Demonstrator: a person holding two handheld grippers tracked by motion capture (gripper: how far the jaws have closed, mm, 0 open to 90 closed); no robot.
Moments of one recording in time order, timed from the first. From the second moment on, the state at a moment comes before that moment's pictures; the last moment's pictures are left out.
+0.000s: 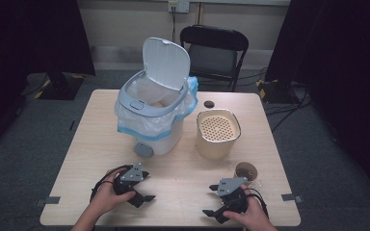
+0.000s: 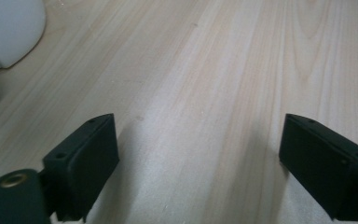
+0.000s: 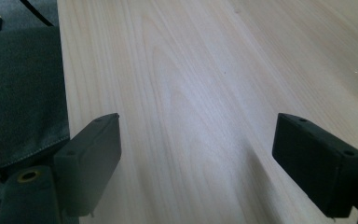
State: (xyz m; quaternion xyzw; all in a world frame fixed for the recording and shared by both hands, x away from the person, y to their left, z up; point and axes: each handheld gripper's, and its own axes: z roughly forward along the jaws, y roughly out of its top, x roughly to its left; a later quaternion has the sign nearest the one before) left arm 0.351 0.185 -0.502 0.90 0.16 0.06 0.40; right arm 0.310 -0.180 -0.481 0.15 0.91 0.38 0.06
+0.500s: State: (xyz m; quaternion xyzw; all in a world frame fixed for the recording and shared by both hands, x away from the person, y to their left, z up) left arm 0.351 0.185 -0.502 0.90 0.16 0.06 0.40; right arm 0.304 -0.201 -0.477 0.16 0.90 0.39 0.06
